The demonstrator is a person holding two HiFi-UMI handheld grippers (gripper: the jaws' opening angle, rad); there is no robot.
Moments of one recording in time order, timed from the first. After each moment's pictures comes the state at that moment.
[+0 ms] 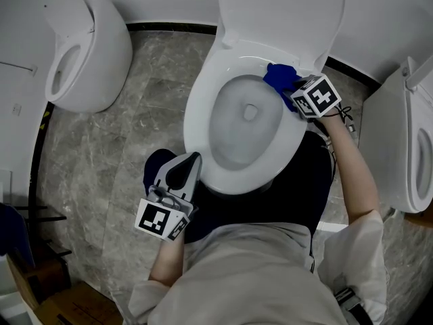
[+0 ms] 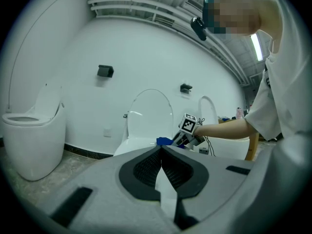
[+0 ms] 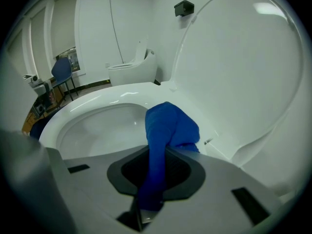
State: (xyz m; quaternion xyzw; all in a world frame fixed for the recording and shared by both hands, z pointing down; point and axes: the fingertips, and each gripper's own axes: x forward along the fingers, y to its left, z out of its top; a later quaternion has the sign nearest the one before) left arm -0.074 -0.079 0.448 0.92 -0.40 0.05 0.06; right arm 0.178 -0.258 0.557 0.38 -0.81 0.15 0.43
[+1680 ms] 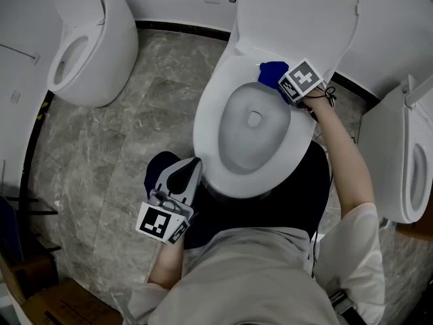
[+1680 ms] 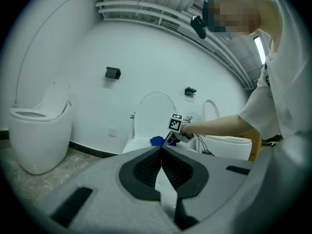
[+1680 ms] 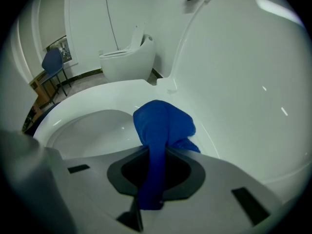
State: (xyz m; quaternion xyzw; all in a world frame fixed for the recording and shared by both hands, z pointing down) left arm -0.103 -0.075 0.452 0.91 -0.42 0.03 0.08; right arm 0.145 -0.318 0.559 0.38 -0.76 0.16 0.50
